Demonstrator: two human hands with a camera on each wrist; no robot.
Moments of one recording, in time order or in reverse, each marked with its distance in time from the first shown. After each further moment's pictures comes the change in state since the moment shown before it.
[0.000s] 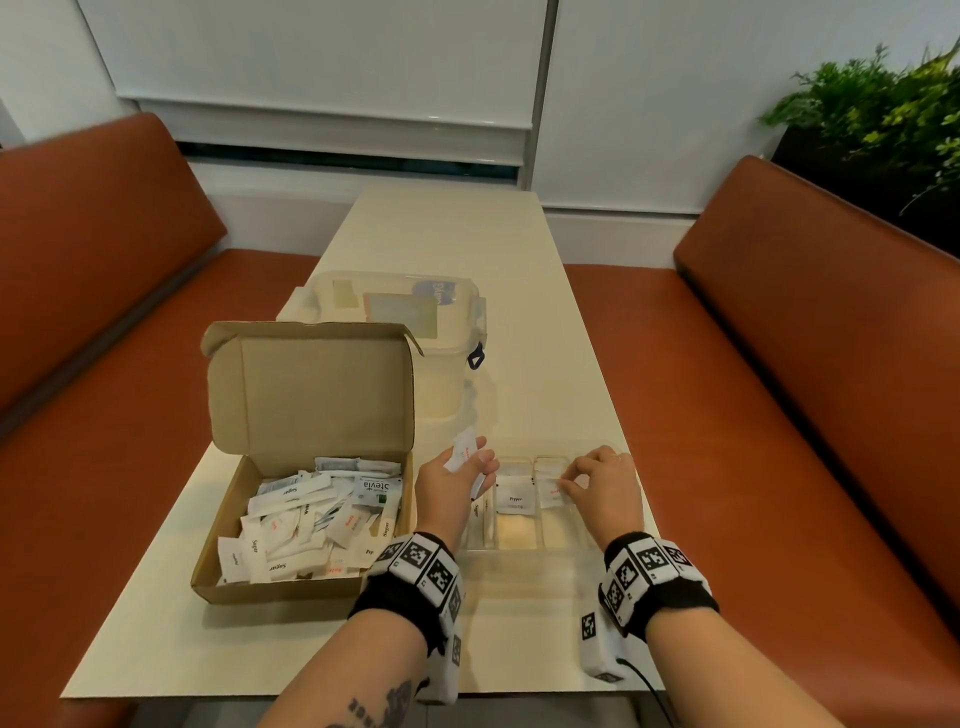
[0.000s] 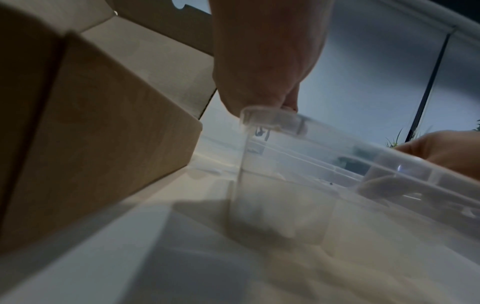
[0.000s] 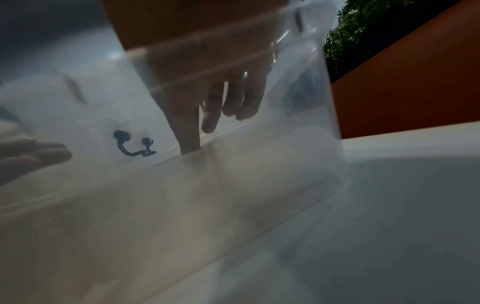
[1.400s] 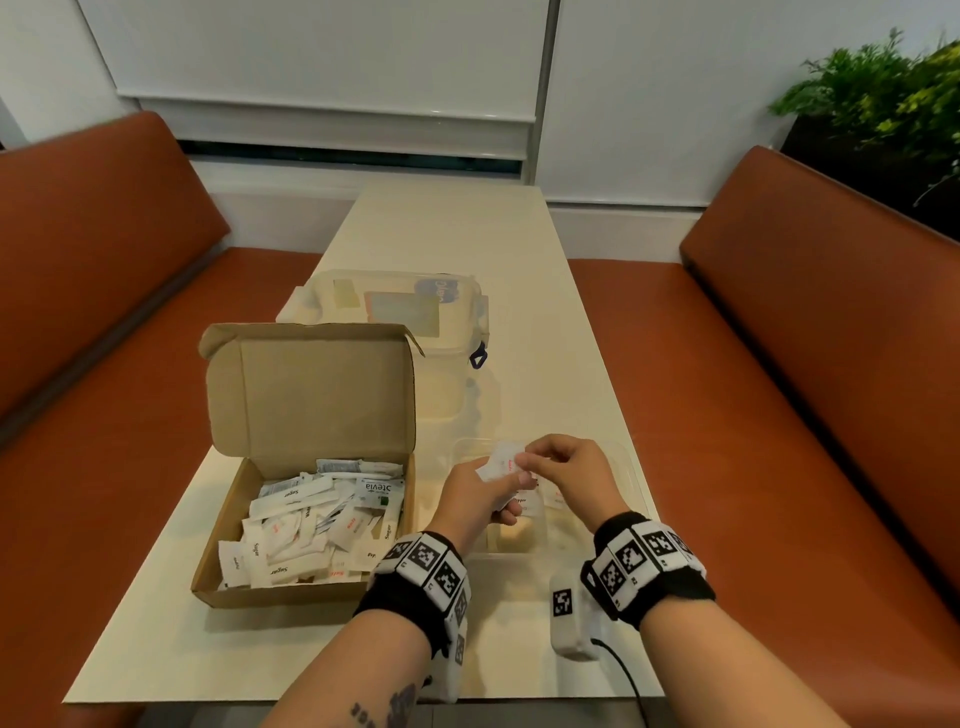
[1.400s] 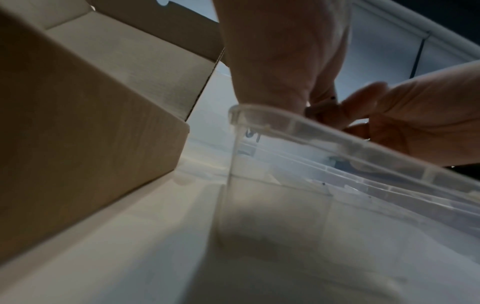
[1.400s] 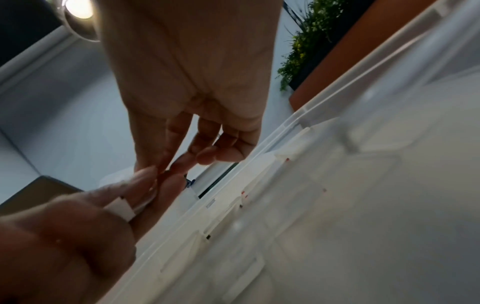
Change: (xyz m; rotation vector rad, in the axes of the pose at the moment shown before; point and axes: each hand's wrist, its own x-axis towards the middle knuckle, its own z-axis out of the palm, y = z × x) left_hand 0.003 -0.005 0.009 0.259 -0.238 -0.138; right_hand 0.005 -0.048 -0.014 0.805 -0.229 0.057
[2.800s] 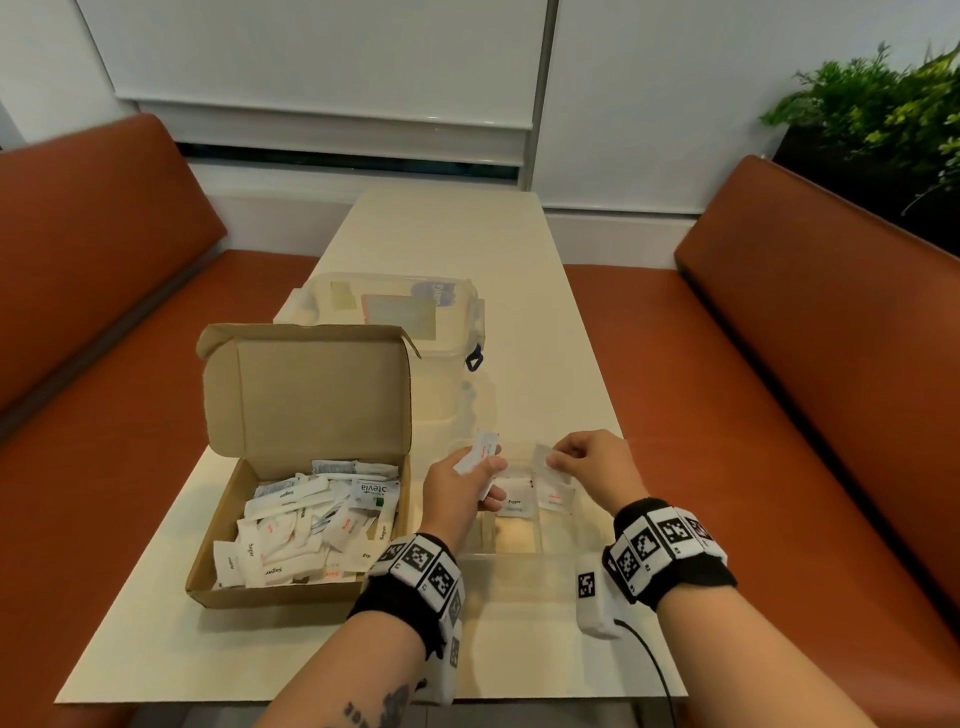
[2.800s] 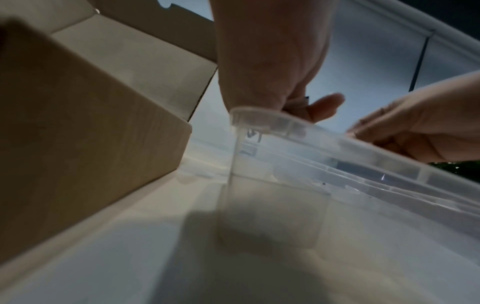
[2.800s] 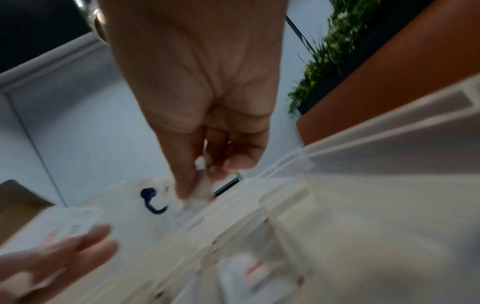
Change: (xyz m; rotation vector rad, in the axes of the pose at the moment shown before) left_hand 0.004 -0.001 -0.003 -0.023 0.236 0.107; right_hand 0.012 -0.002 -0.033 -0.539 0.037 0.013
